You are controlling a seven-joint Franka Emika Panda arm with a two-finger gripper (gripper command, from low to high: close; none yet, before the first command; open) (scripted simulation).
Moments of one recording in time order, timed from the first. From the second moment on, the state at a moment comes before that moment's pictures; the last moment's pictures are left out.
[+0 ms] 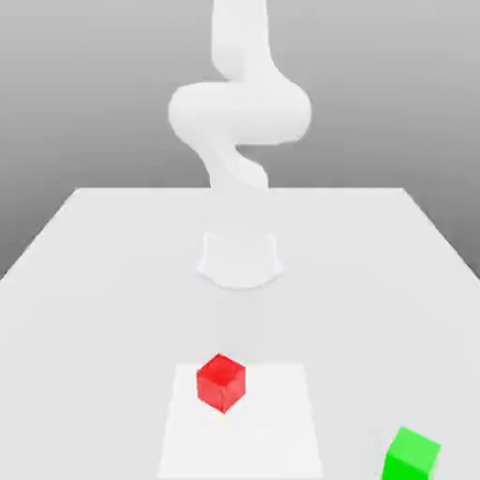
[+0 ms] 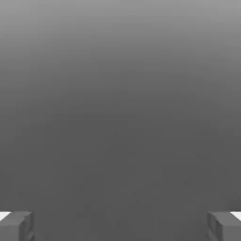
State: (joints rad) arm 0.04 -0.72 -0.05 -2.35 0.00 2.35 0.70
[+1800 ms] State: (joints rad) arm 0.23 0.07 -0.10 -2.61 -0.04 2.68 -0.04
